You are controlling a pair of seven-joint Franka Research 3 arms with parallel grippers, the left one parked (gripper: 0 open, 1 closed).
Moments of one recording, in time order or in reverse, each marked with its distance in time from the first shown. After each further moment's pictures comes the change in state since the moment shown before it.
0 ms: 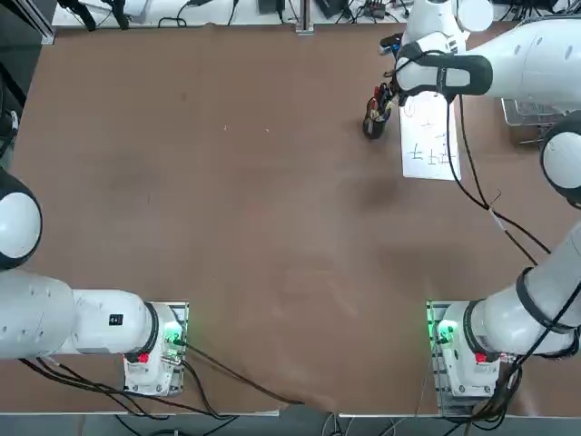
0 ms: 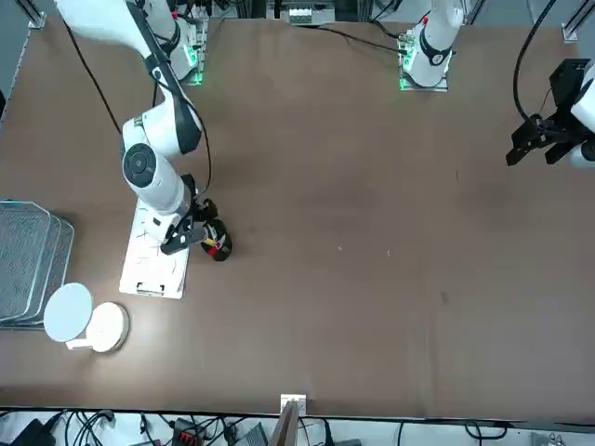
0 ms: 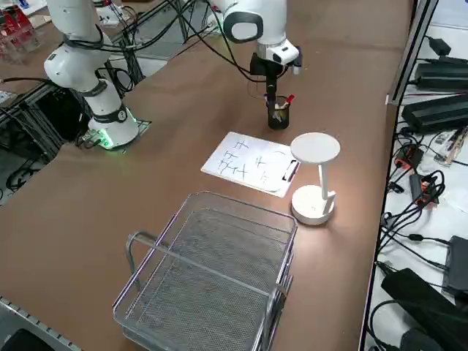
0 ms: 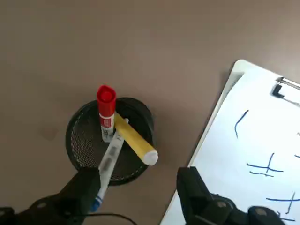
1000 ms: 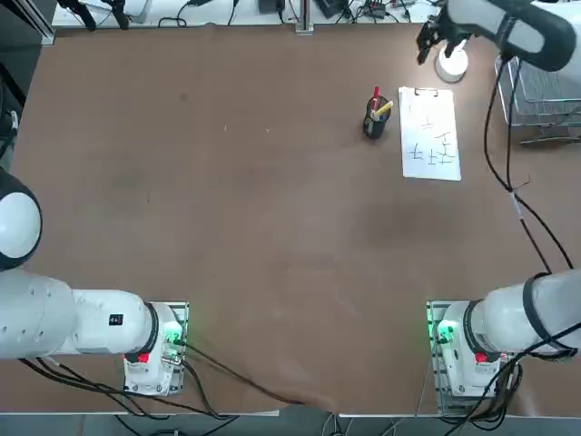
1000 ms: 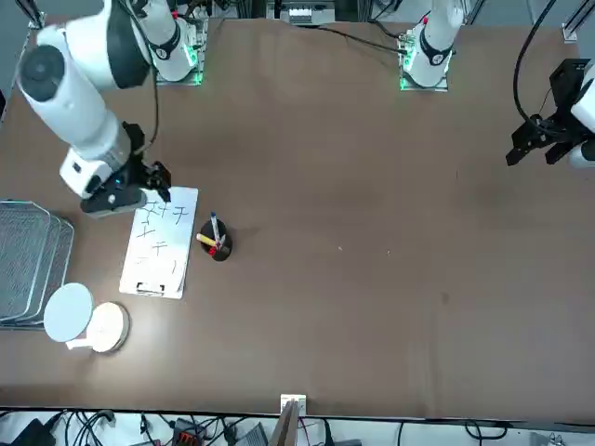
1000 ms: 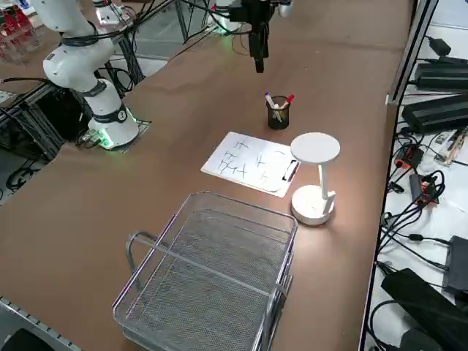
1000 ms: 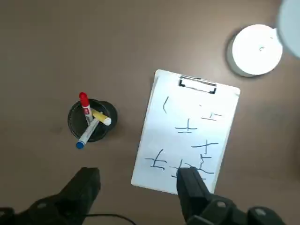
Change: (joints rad) arm -0.075 -0.340 -0.058 0.054 0.079 -0.297 -0.002
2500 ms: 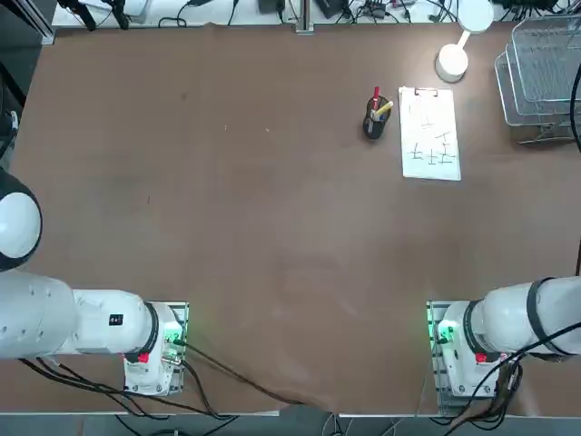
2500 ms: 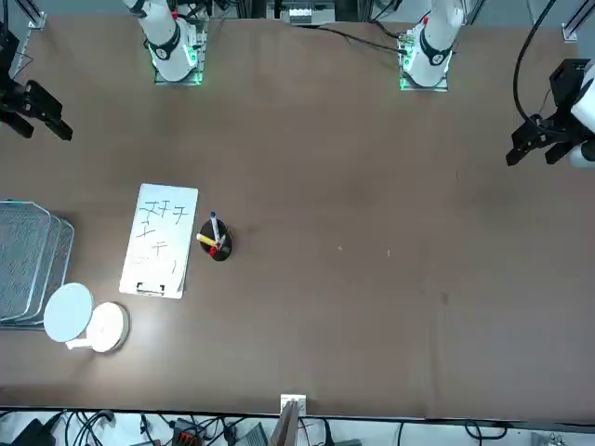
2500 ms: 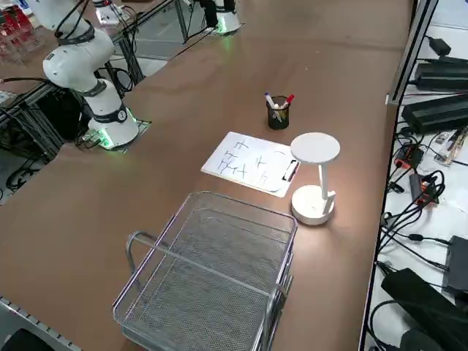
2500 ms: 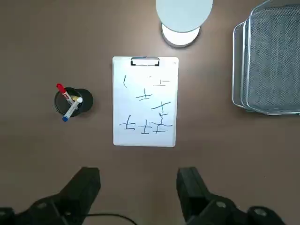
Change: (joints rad) arm -0.001 -0.064 -0.224 0.358 0.056 -0.495 -0.040
